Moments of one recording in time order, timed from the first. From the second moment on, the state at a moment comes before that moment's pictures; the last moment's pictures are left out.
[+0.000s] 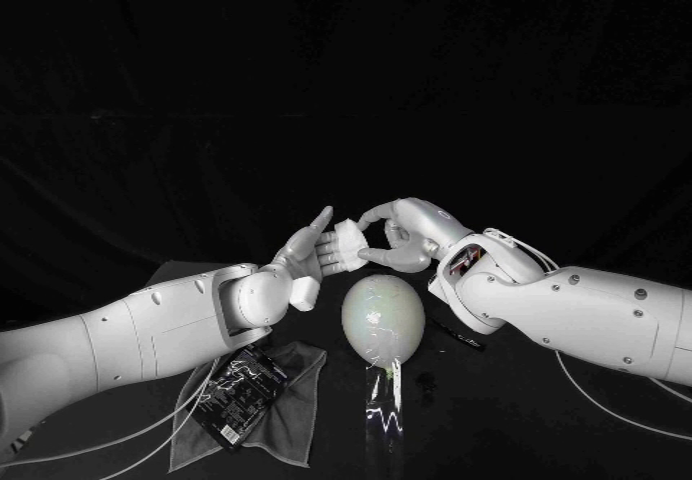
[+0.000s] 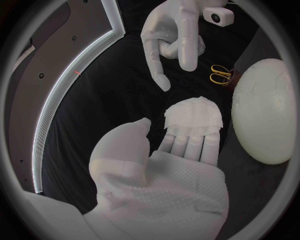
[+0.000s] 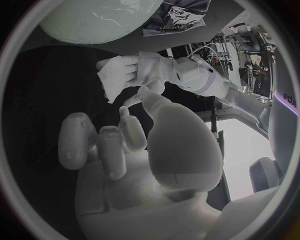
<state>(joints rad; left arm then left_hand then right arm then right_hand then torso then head) 1.20 -0.65 -0.07 1.29 0.42 -0.09 0.28 0.97 0.08 0.18 0.29 0.05 0.76 0.20 0.32 0.21 0.99 0.21 0.07 0.06 0.96 0.17 0.13 0.23 0.18 0.86 0.28 0.08 0.06 1.37 -0.61 -0.16 1.46 -1.29 -0.60 -0.01 1.28 -0.20 0.41 0.07 0.05 0.84 0.16 0.14 0.56 1.41 0.08 1.22 1.31 1.47 0.00 1.53 1.31 0.05 1.41 0.11 1.27 1.31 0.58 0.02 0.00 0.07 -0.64</state>
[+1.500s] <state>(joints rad) 1.20 -0.66 -0.07 1.31 0.33 -0.06 0.27 1.14 0.05 0.16 0.29 0.05 0.76 0.20 0.33 0.21 0.99 0.21 0.07 0.06 0.96 0.17 0.11 0.22 0.17 0.86 0.29 0.07 0.06 1.34 -0.54 -0.16 1.38 -0.95 -0.68 -0.06 1.21 -0.17 0.33 0.21 0.05 0.93 0.15 0.12 0.51 1.44 0.06 1.27 1.31 1.47 0.00 1.55 1.31 0.05 1.44 0.10 1.30 1.31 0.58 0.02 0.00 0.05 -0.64</state>
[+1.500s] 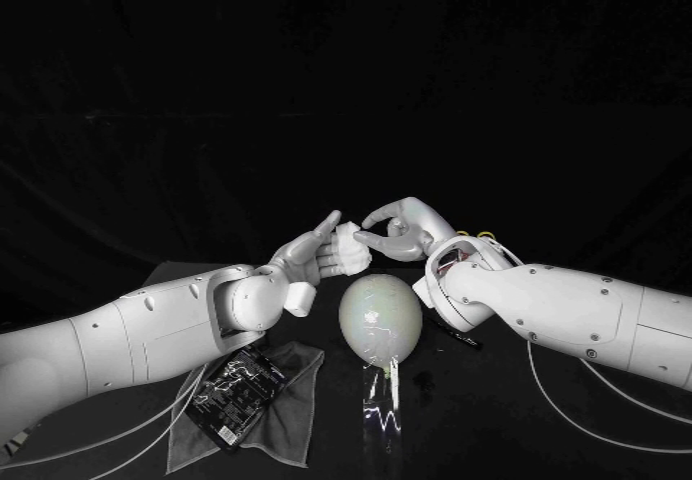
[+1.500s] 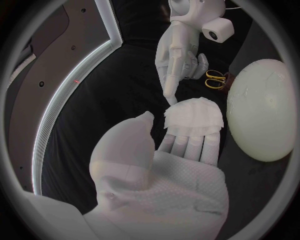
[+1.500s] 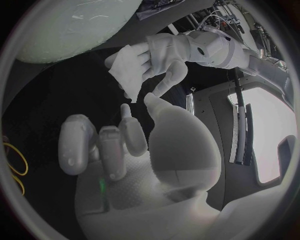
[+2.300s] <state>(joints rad) 1.20 -0.66 -0.07 1.32 0.29 -0.03 0.26 1.14 0.05 0.15 0.29 0.05 0.77 0.20 0.34 0.21 0.99 0.21 0.07 0.06 0.96 0.16 0.11 0.22 0.17 0.86 0.28 0.07 0.06 1.34 -0.52 -0.16 1.36 -0.92 -0.66 -0.04 1.25 -0.14 0.33 0.22 0.05 0.95 0.14 0.12 0.50 1.44 0.06 1.28 1.31 1.47 0.00 1.55 1.31 0.05 1.44 0.10 1.30 1.31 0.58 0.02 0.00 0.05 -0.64</state>
